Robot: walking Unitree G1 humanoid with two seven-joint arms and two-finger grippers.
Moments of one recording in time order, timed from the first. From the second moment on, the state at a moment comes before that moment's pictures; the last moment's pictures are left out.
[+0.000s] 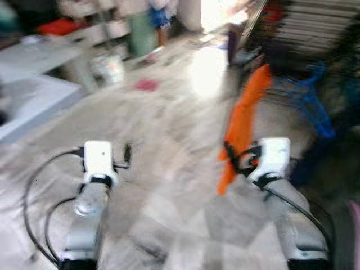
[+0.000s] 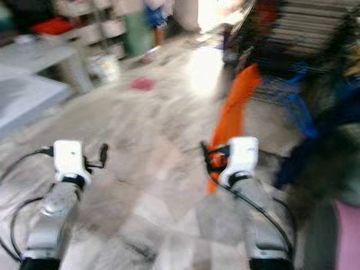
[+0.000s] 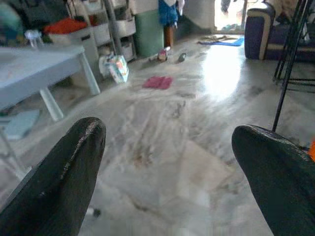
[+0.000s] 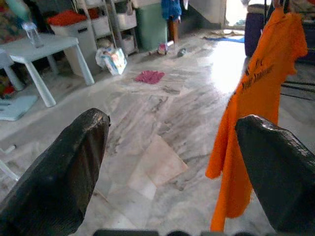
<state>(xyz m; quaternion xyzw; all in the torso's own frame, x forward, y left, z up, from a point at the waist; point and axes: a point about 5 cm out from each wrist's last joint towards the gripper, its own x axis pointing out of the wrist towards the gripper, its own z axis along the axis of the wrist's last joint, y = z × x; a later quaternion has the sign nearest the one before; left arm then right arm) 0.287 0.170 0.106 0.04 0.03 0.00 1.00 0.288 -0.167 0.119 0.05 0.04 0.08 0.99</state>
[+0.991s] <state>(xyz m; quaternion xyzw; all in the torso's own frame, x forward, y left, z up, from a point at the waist) 0.286 0.164 0.106 0.07 0.05 -0.04 1.00 0.289 -0.183 0.105 0.07 0.03 -0.01 1.00</state>
